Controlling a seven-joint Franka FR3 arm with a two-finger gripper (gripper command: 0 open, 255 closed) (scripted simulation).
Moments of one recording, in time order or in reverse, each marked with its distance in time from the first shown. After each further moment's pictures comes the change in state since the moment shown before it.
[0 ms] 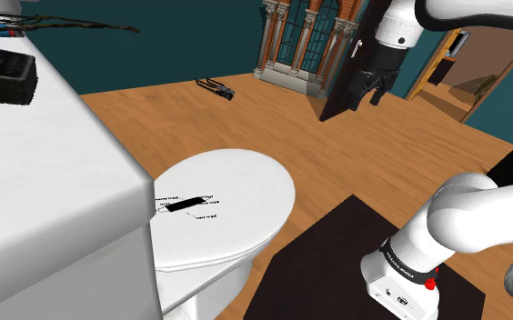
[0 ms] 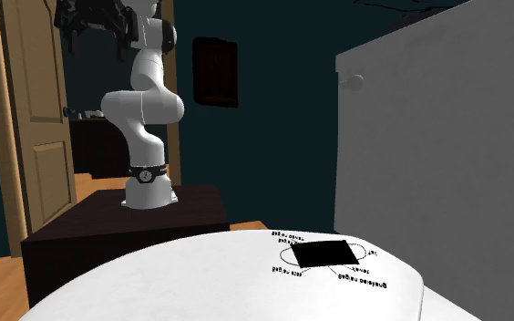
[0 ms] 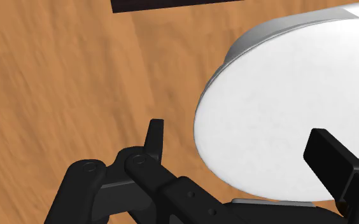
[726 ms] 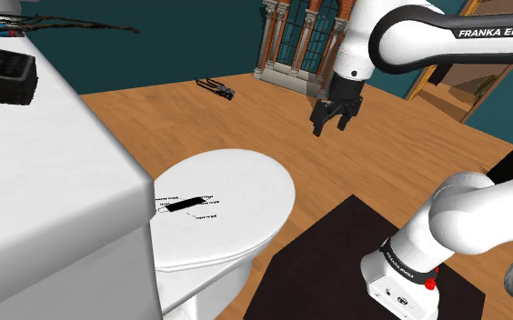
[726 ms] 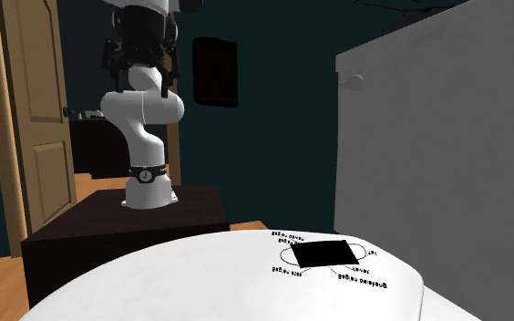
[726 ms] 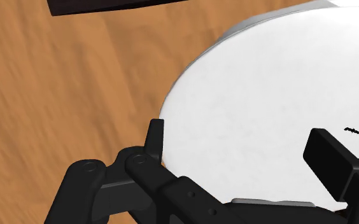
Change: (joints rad) arm 0.051 0.107 0.148 -0.117 0.100 0.199 0.213
